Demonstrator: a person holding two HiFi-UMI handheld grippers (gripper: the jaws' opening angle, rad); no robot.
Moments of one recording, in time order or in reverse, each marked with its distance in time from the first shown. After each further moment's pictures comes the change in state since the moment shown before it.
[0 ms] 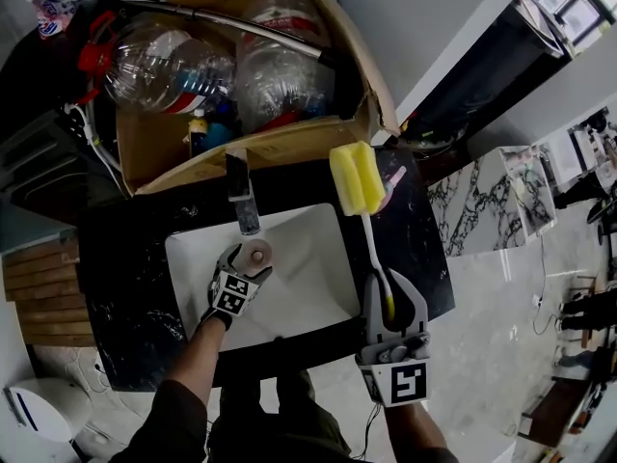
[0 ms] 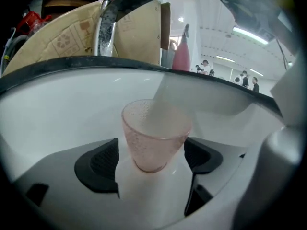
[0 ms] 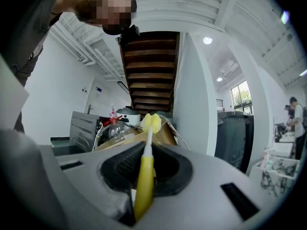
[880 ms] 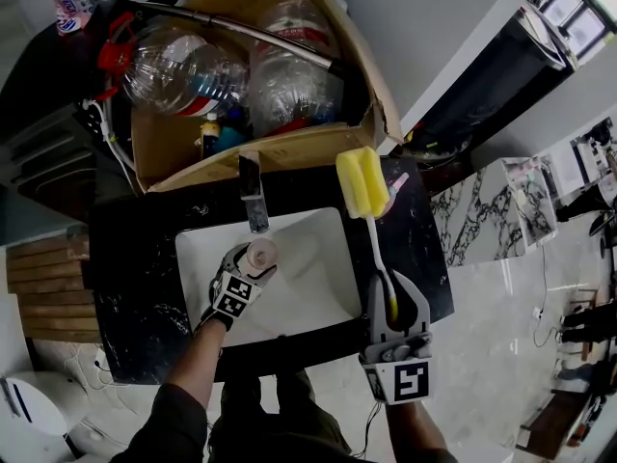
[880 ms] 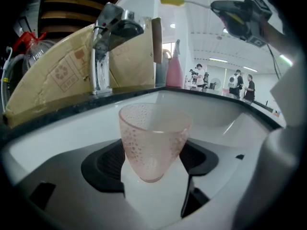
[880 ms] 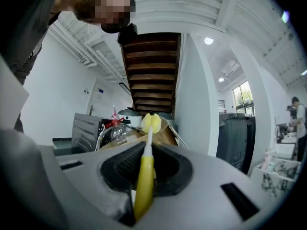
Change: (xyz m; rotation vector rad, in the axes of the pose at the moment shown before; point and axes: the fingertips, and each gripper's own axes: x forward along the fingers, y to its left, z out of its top) left arm -0.035 -0.008 0.043 0.075 -0.093 -0.010; right arm -0.007 0.002 0.011 -0.003 -0.011 0.022
